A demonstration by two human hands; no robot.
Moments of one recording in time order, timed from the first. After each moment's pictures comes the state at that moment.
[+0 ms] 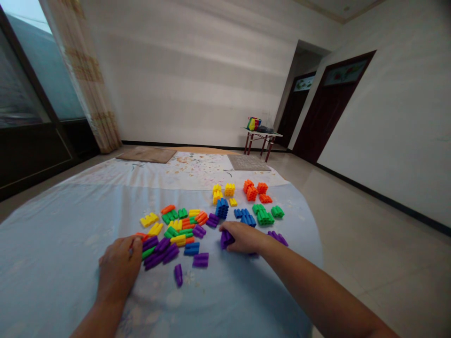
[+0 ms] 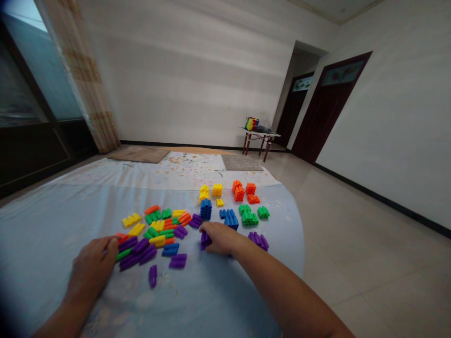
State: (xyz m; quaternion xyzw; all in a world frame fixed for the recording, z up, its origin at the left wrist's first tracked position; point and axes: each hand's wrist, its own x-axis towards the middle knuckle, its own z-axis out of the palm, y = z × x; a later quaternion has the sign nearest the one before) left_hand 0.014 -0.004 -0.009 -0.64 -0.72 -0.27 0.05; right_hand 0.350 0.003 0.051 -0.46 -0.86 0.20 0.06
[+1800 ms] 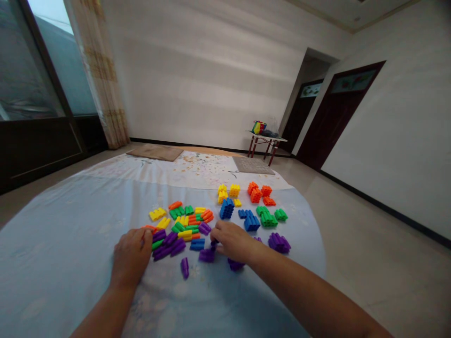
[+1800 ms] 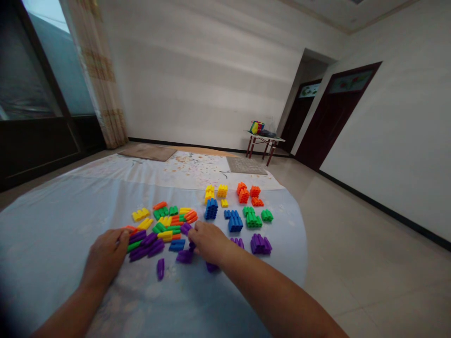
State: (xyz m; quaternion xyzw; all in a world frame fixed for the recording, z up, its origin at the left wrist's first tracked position) left_hand 0.016 -0.006 -0.007 -0.65 -0.70 -0.30 0.04; right_hand 0.298 -0.020 0.071 -0.41 -0.91 0.02 0.01
